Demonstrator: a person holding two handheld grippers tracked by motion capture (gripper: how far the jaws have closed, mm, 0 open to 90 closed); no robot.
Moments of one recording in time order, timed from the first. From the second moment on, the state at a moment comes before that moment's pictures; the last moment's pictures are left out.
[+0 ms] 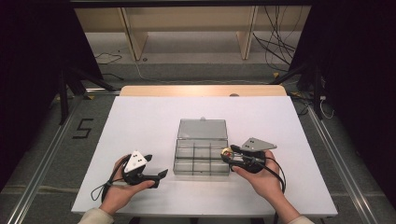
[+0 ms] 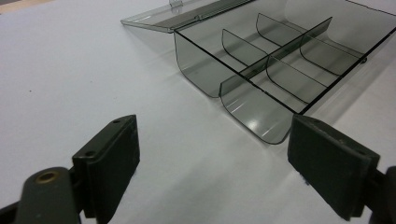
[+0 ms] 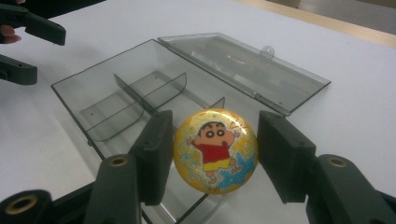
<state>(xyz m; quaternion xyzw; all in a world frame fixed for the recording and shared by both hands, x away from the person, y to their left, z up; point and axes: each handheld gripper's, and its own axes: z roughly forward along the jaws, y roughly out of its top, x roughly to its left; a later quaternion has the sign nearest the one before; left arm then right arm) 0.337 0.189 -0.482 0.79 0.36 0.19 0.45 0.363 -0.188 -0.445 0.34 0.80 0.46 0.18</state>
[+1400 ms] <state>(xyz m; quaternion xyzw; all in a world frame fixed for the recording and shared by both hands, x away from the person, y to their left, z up) 0.338 0.187 -0.482 0.79 0.36 0.19 0.45 0.363 -0.153 -0.447 0.32 0.82 0.45 0.16</state>
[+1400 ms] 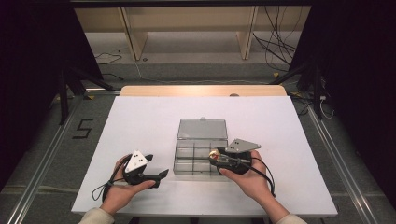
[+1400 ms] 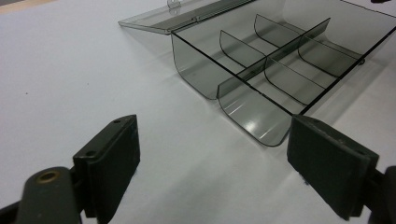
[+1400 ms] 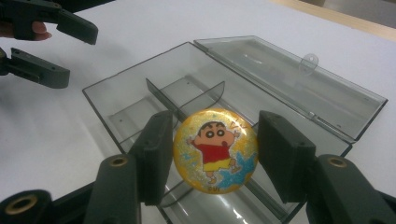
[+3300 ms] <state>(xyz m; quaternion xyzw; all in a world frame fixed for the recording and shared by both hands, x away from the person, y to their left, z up) 0.337 0.185 -0.481 0.79 0.36 0.19 0.45 0.368 -0.115 -0.459 0.30 0.84 0.43 0.13</state>
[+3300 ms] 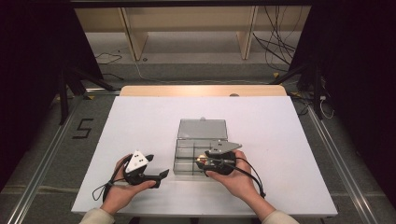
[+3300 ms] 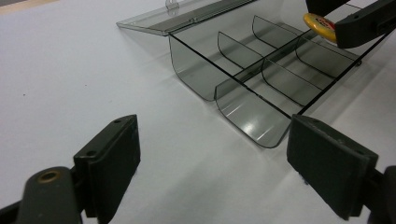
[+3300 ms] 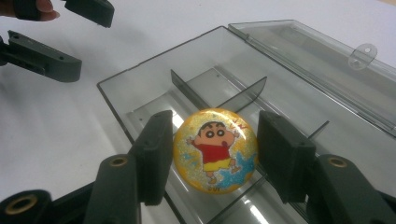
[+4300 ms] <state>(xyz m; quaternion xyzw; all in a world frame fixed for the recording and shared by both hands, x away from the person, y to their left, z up) 0.337 0.185 -0.481 0.79 0.36 0.19 0.45 0.372 -0.108 -0.464 0.31 0.85 0.41 0.12</state>
